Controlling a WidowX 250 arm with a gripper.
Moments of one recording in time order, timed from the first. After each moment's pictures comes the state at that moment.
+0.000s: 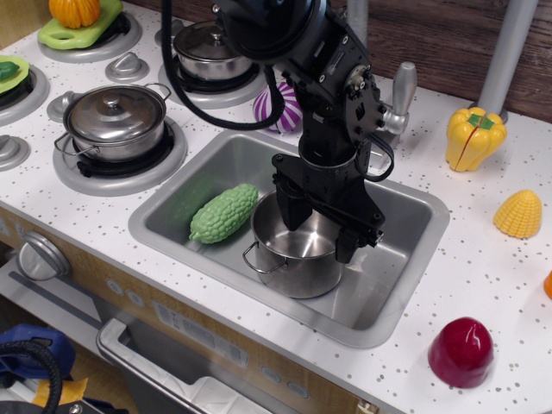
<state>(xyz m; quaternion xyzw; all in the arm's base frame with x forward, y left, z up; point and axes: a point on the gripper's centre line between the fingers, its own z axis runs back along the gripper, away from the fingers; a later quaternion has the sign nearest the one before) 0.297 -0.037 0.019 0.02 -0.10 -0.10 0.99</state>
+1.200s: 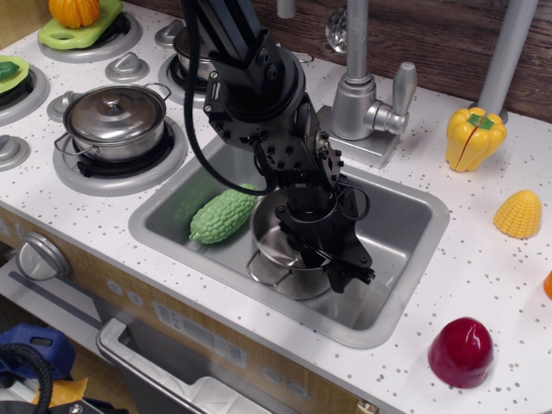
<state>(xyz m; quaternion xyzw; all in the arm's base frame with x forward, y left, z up) 0.307 -0.037 -0.045 -0.04 -0.14 -0.11 0.98</state>
